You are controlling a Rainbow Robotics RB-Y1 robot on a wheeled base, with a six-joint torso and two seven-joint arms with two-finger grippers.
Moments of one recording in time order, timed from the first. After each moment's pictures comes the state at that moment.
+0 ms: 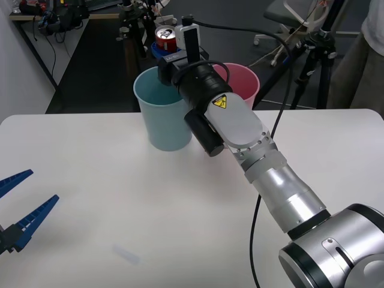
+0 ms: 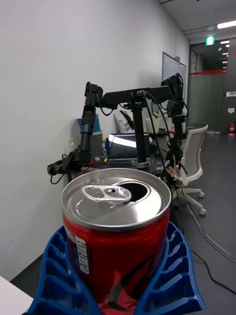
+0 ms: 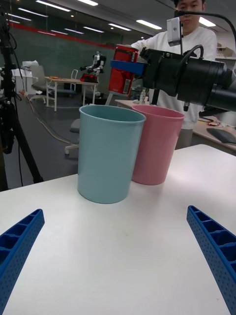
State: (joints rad) right arm -0.81 0.00 0.25 -1.10 1.74 -0.04 -0.40; left arm 0.35 0.40 0.52 -1.66 -0.96 -1.22 0.00
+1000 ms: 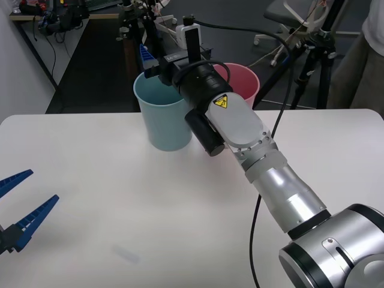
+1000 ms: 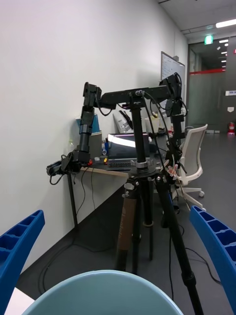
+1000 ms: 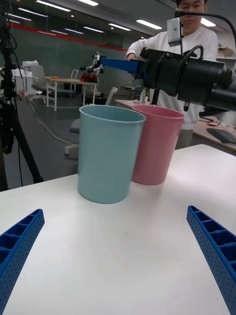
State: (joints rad) right arm -0.81 0.00 0.25 -1.10 1.74 -0.04 -0.40; left arm 0.35 0.40 0.52 -1.66 -0.96 -1.22 0.00
